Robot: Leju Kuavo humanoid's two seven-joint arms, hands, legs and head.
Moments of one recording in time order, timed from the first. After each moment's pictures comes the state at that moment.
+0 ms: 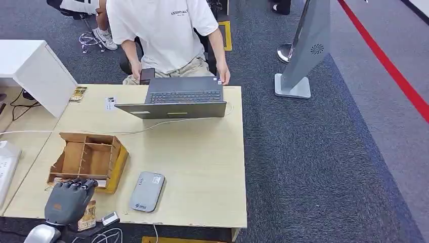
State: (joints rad) left arm 0.07 0.12 0.31 -1.23 -1.34 0.69 -0.70; right arm -0.03 -0.05 -0.74 -0.19 1.55 -0.01 -0.09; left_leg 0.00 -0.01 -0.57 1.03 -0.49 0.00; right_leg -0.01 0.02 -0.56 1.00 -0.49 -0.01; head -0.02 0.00
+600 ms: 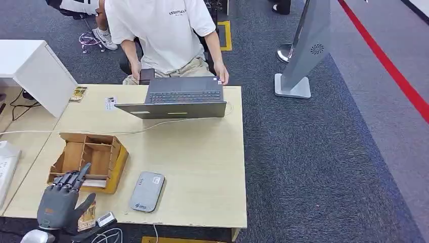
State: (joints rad) left arm 0.14 0.11 0.31 -1.32 -1.23 0.69 -0.70; right arm -0.02 -0.05 -0.74 -0.19 1.55 -0.01 -0.08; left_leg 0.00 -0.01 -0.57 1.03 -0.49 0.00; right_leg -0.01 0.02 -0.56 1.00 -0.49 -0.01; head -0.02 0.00
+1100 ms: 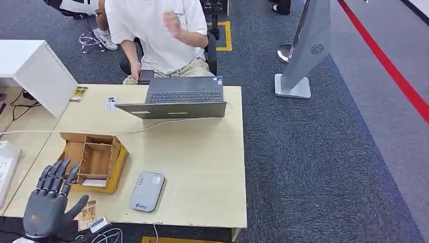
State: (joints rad) left arm 0.22 0.11 0.31 -1.49 -1.17 0.69 -0.70; right arm -0.02 -0.05 -0.74 -0.19 1.55 -0.01 -0.07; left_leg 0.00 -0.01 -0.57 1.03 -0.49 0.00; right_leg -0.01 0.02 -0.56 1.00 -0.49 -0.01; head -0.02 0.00
